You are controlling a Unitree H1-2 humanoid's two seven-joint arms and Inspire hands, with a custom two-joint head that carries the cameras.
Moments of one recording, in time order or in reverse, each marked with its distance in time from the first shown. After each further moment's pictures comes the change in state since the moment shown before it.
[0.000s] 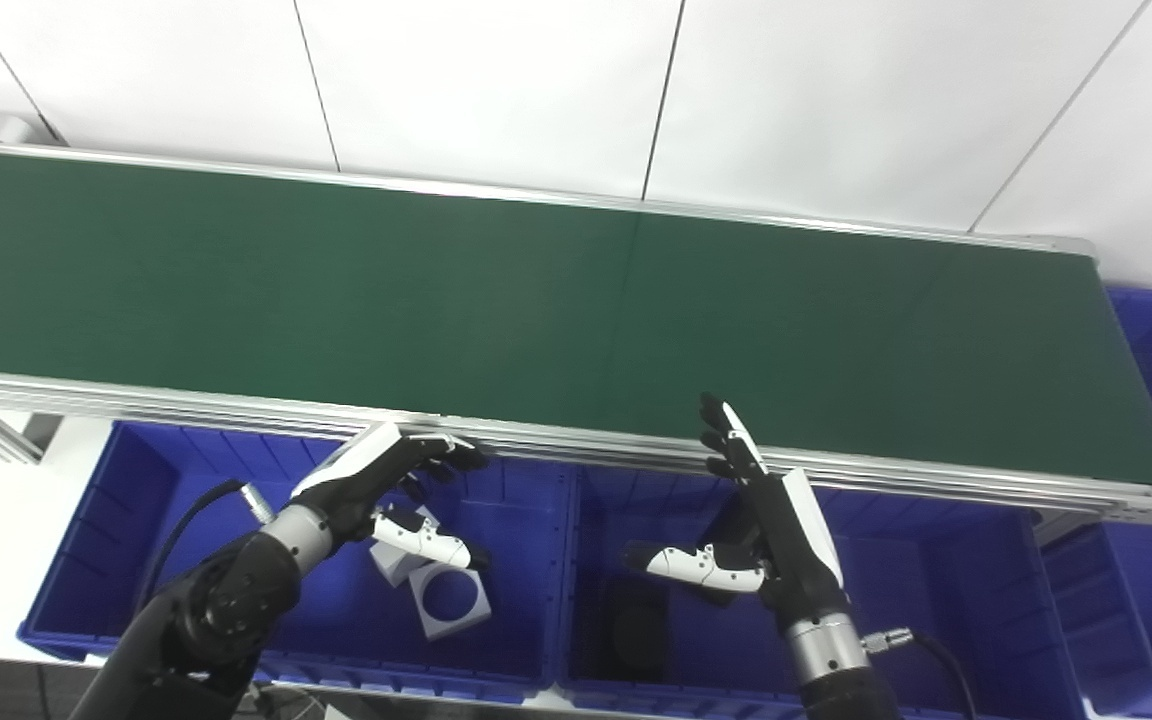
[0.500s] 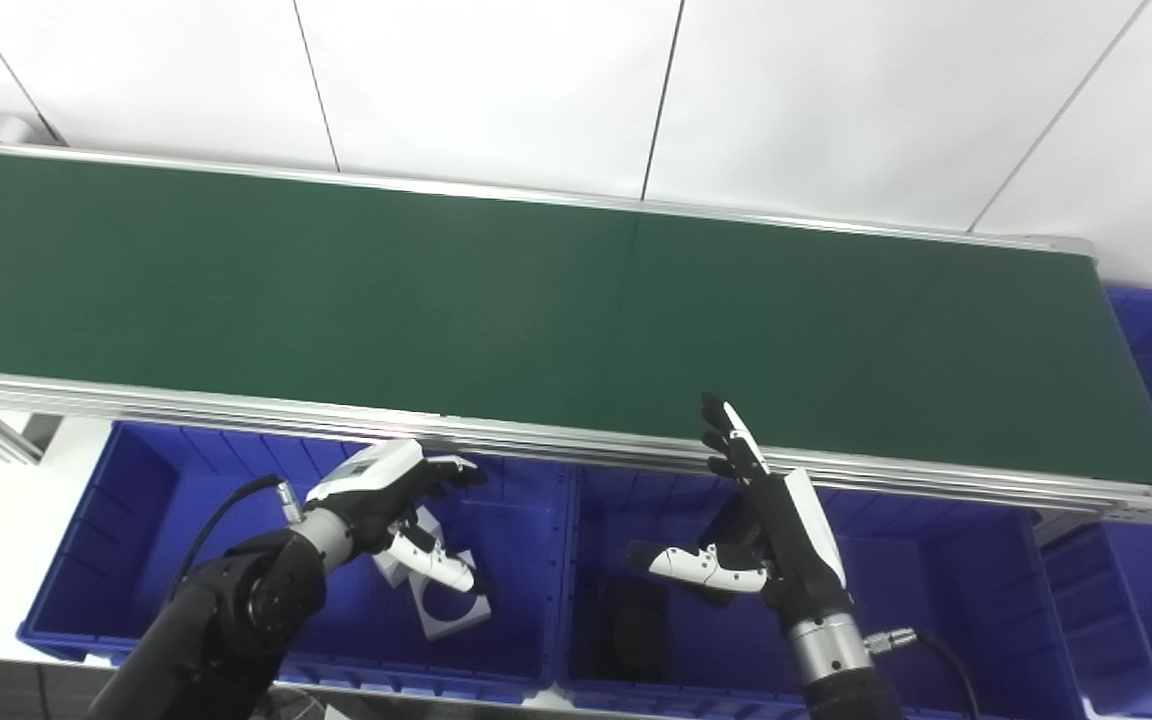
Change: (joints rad) left arm -0.065 0.011 -0.108 0.004 0.259 0.139 -0.088; right arm 0.000 -0.007 -0.004 -0.004 0.004 -0.001 0.002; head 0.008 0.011
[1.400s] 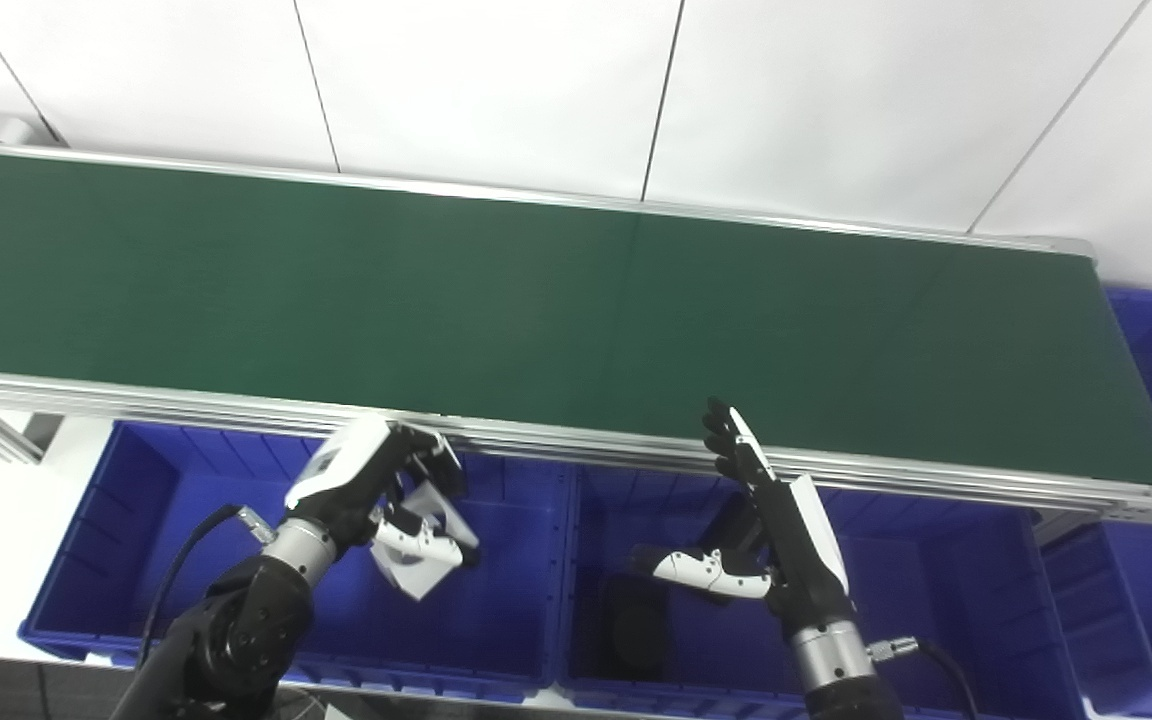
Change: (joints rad) left arm 0.082 -0.040 0.048 0.022 -0.046 -0.107 0.222; right arm 0.014 0.002 -0.001 0.006 0.008 -0.019 -0.010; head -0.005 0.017
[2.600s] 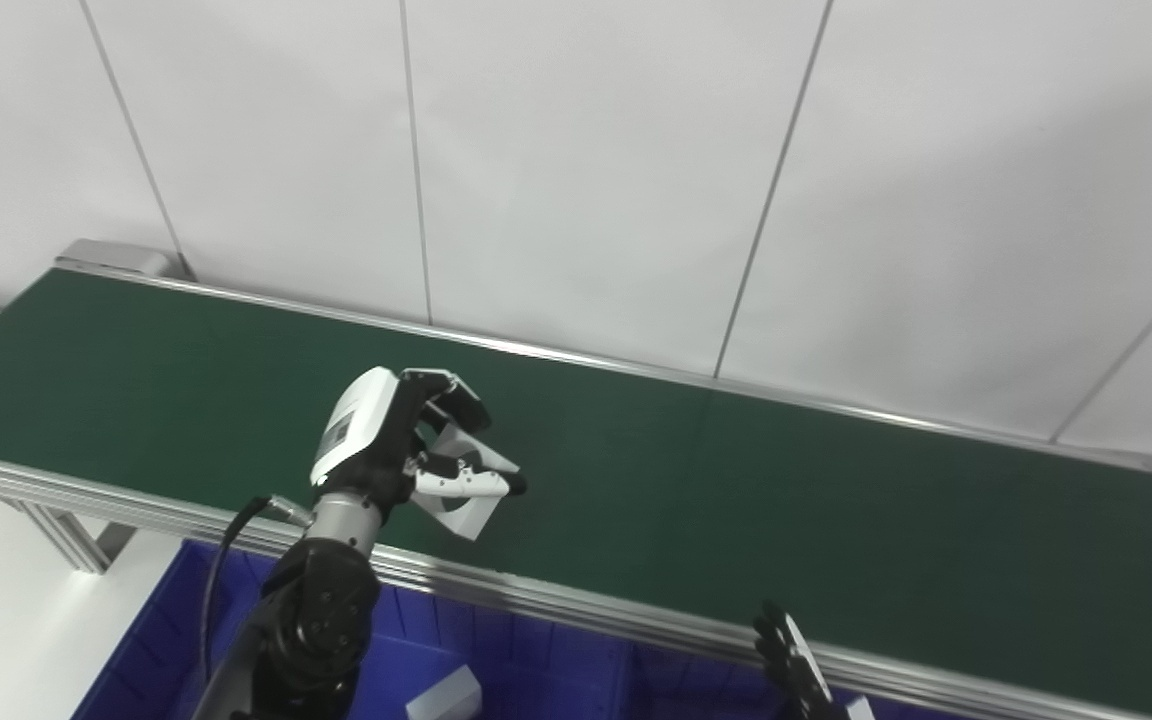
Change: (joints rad) left arm -0.162 -0.141 0.219 -0.174 -0.004 0.176 0.183; right arm -0.009 -0.011 -0.008 0.149 0.062 -0.174 -0.011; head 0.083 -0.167
